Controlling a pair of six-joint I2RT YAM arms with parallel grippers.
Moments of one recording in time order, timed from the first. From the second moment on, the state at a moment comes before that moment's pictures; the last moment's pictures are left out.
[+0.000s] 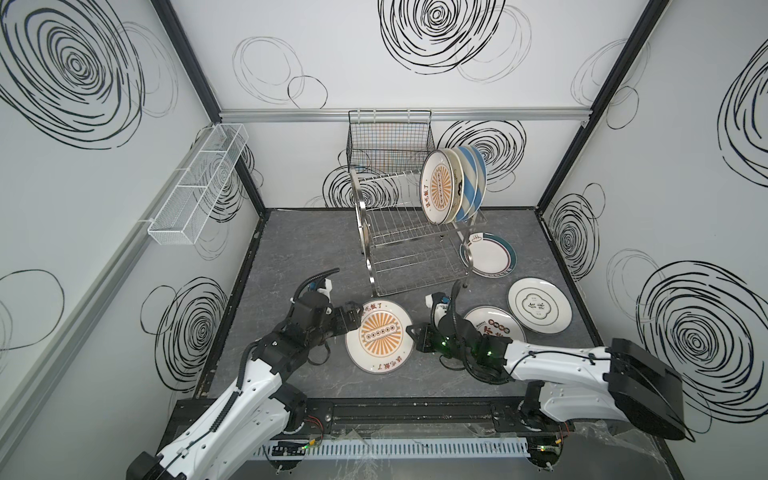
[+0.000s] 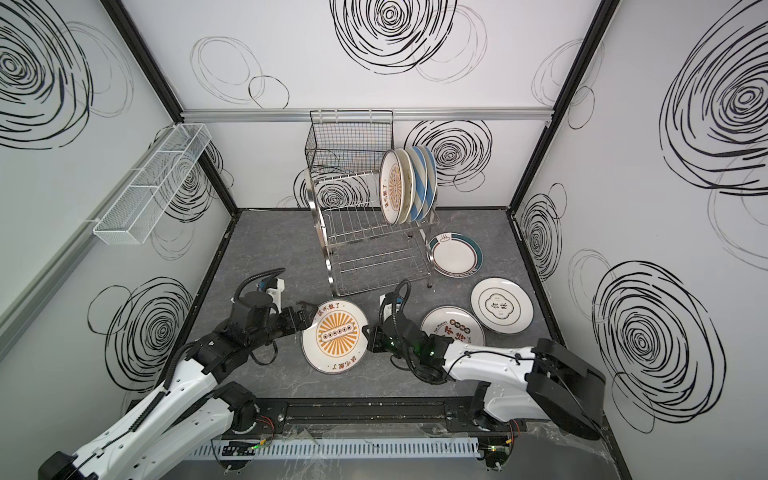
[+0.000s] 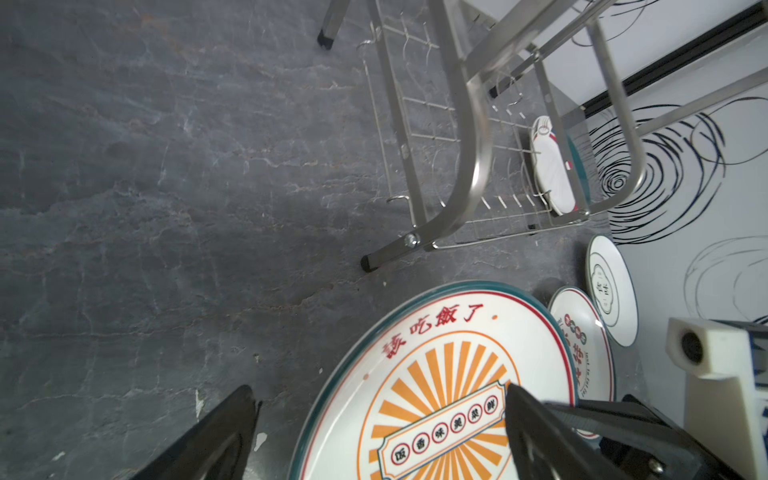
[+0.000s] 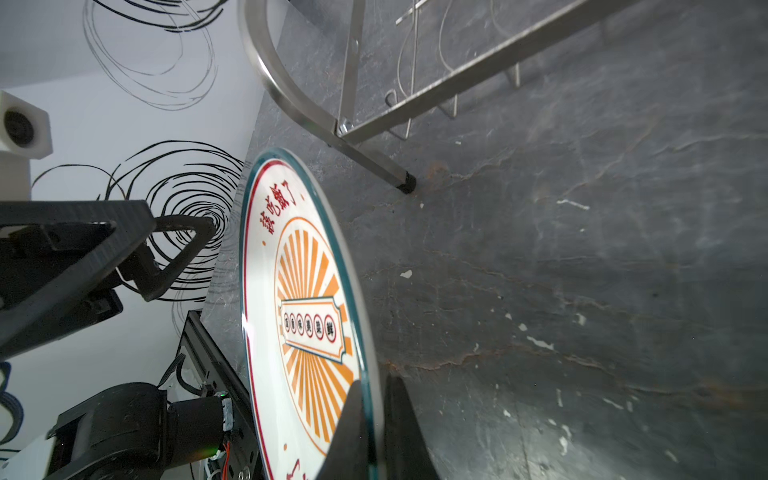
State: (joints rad) left arm -0.44 0.73 0.56 -0.49 0.07 -0.69; right arm 1.05 1.18 0.46 0.20 0.10 0.98
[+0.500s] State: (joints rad) left arm -0.32 0.71 0.60 -0.47 0.13 -0.51; right arm 1.01 0.69 0.74 -0.42 0.26 0.82
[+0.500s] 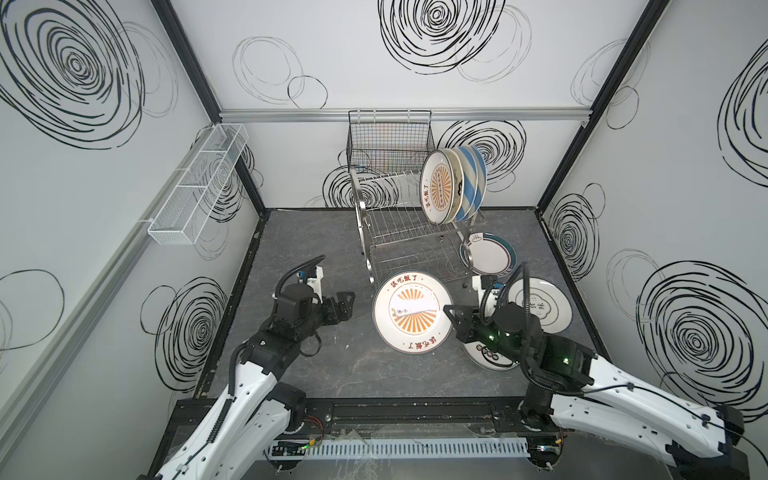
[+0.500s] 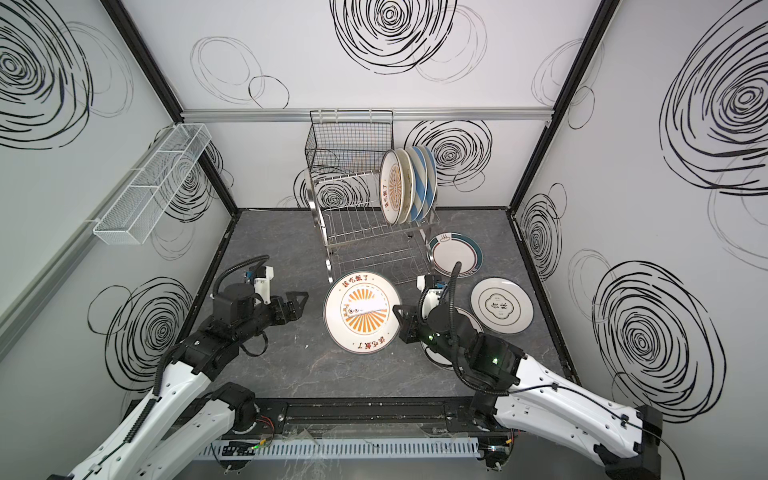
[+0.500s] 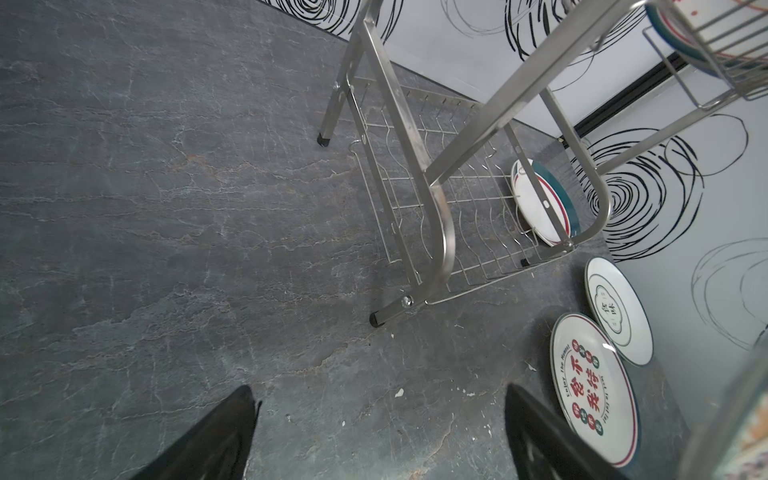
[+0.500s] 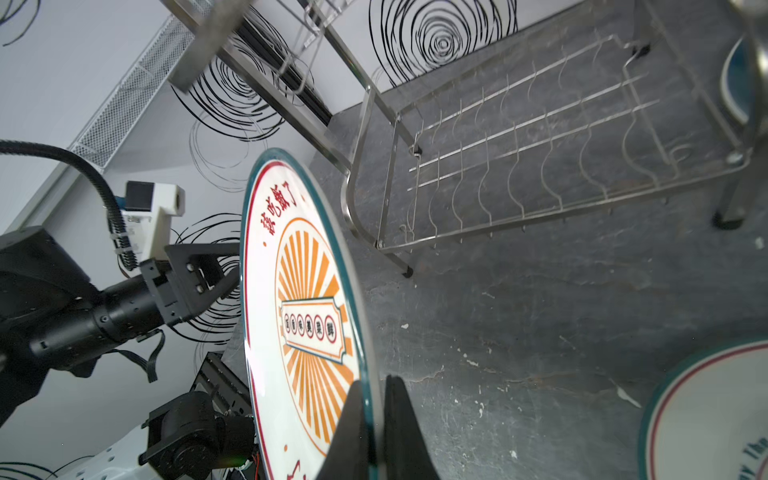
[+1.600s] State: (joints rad) left arm -0.29 0.74 0.57 -0.40 0.26 -0.48; right arm 0.80 1.45 1.92 -0.64 0.78 0.21
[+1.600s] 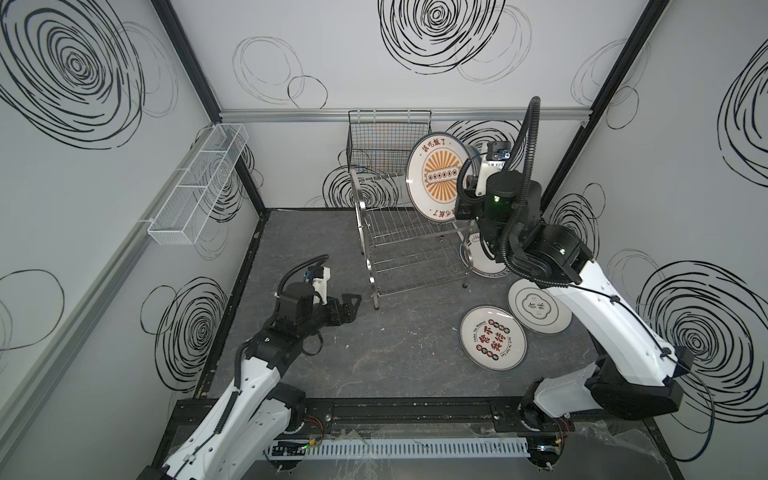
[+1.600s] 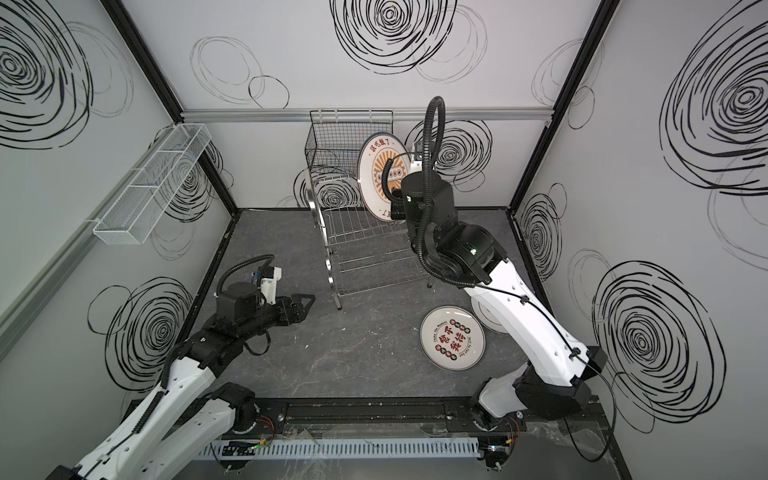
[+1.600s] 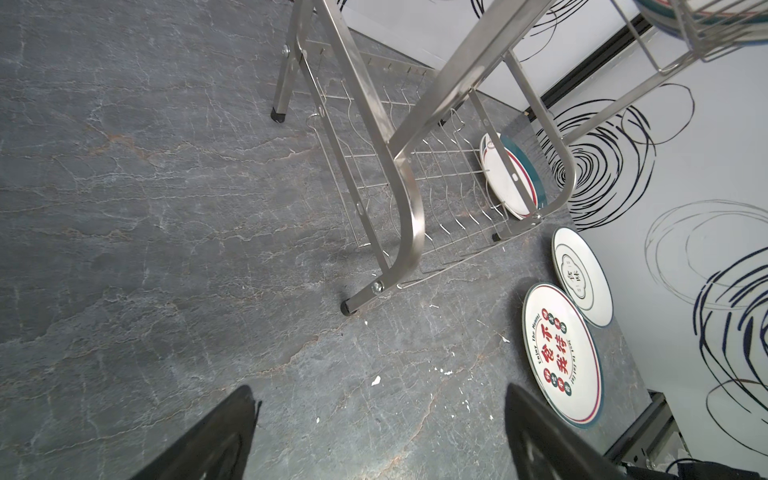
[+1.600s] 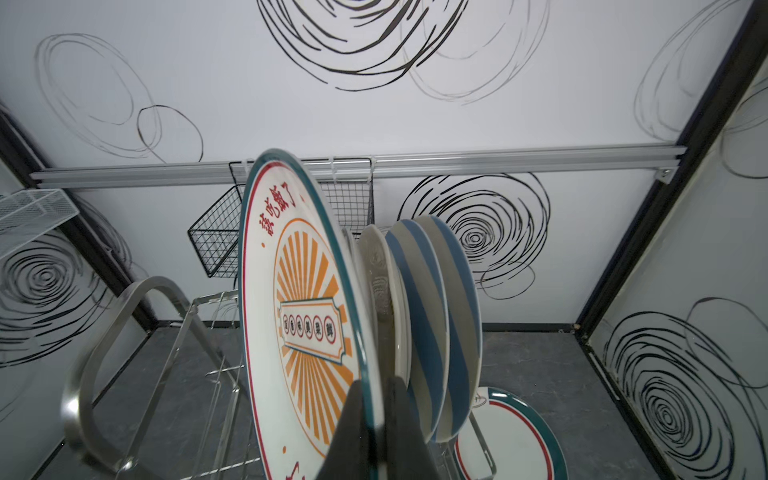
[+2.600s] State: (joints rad) left arm -0.21 0.76 0.56 -0.36 0.37 -0.48; right arm 0.89 1.69 1.83 -0.18 1.21 -0.10
